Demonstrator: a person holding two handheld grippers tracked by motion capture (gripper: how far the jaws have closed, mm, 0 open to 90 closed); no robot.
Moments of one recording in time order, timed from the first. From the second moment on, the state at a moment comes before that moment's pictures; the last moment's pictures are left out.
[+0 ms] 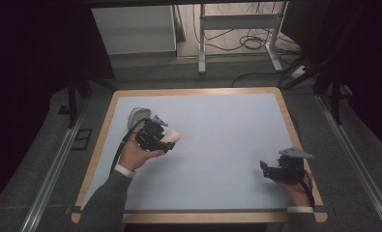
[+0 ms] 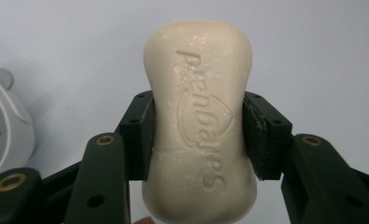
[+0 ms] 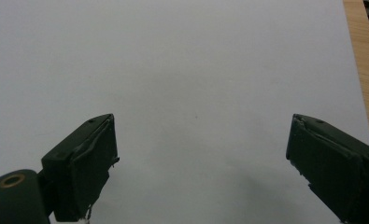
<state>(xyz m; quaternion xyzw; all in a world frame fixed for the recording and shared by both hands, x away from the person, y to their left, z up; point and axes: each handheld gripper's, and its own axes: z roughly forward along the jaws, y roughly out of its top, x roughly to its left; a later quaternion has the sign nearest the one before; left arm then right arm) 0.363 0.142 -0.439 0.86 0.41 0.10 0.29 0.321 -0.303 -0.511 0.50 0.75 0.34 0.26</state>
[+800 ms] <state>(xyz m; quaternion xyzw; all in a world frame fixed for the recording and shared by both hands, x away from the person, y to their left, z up) 0.389 0.180 -0.436 0.84 0.45 0.11 0.29 0.322 -0.303 -0.513 0.50 0.75 0.33 0.26</state>
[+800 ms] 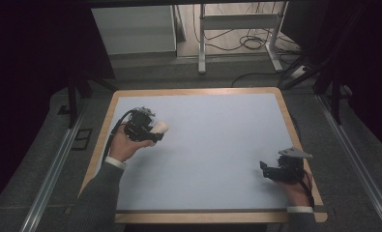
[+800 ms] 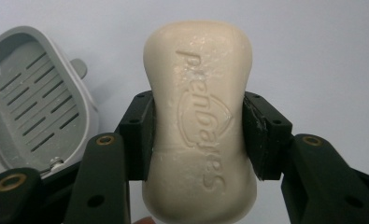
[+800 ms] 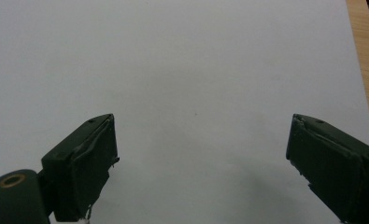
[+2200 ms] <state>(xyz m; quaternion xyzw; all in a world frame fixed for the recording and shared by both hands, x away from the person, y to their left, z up) 0.444 0.222 -0.447 0.79 0.54 0.12 0.27 0.322 -0.302 -0.514 0.51 0.75 0.33 0.26</state>
